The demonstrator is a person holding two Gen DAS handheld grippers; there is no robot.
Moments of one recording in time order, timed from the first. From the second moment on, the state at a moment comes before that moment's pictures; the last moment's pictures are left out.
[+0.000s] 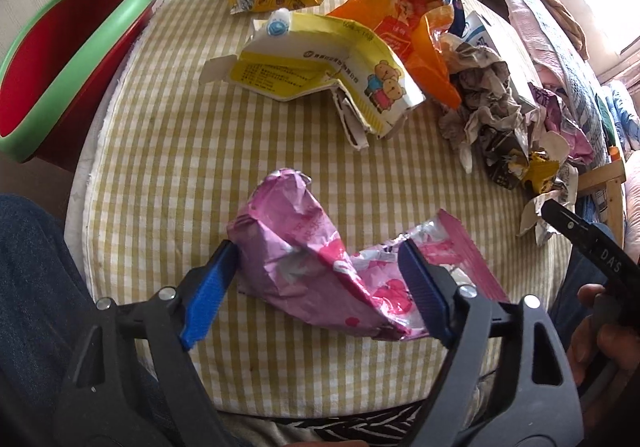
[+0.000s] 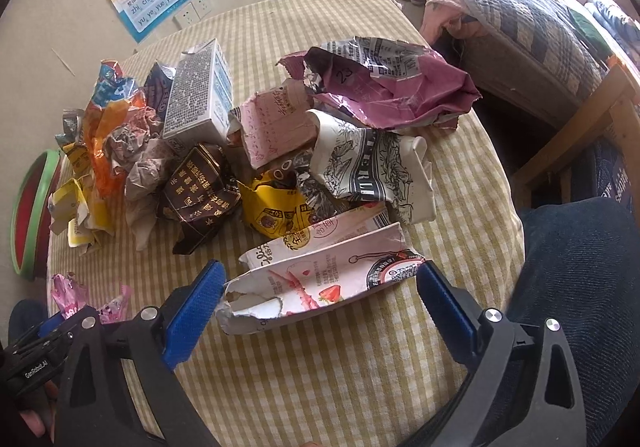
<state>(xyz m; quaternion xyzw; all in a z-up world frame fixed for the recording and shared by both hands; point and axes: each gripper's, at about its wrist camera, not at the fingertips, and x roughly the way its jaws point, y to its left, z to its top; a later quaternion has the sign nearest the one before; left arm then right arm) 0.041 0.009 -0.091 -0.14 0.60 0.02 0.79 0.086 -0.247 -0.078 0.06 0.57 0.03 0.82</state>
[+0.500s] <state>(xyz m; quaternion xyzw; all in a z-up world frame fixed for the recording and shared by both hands) 0.036 0.010 -0.085 -0.16 0.59 0.00 0.79 0.081 -0.259 -0.072 0.11 0.58 0.04 0.81</state>
